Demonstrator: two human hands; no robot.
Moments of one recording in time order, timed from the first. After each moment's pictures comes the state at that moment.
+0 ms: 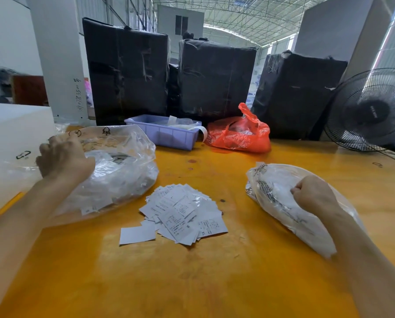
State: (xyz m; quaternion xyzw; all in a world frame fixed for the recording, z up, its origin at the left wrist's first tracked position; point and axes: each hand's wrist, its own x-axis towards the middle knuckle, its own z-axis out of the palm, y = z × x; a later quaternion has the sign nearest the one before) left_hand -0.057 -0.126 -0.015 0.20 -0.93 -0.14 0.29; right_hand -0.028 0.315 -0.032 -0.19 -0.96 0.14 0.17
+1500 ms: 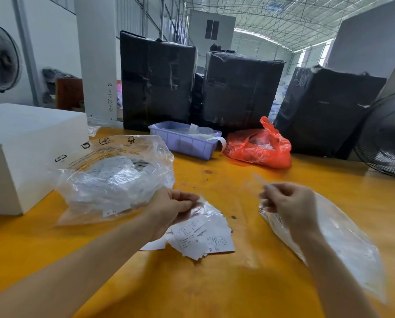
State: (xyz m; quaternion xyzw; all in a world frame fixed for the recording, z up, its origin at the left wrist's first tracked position) left_hand -0.003 0.002 -0.032 0.02 -0.64 -0.77 -0.06; right_hand -0.007 0.233 -0.009 0.00 -0.78 0.57 0.24
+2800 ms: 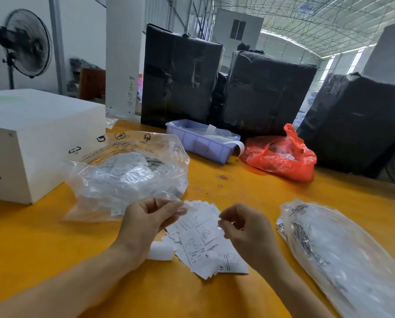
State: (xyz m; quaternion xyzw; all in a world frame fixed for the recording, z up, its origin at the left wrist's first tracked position) left_hand 0.018 -0.028 -0.055 0.04 -0.56 -0.82 0.14; right_hand -0.002 0.159 -0.027 0.17 -0.89 0.42 0.10
